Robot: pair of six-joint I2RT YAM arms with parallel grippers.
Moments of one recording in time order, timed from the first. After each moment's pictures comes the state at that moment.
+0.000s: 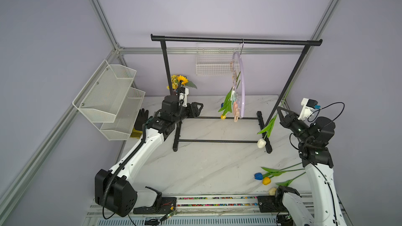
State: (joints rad) left arm -0.37 1.33 1.21 -0.19 0.30 -0.49; right arm -0.28 0.82 0.86 0.00 -0.69 0.62
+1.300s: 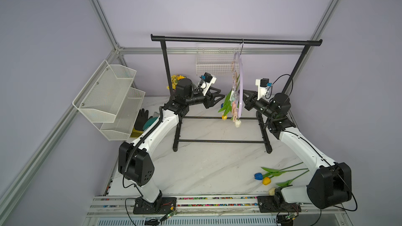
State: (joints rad) left arm -0.43 1.69 1.62 -0.04 0.76 -0.02; right arm 0.23 1.40 1.11 0.40 -0.54 0.31
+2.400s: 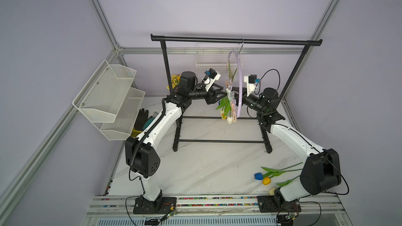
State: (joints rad) left arm -0.43 1.81 1.84 -0.25 0.80 0.08; right arm 0.30 1.53 1.23 0.43 -0.59 0.29
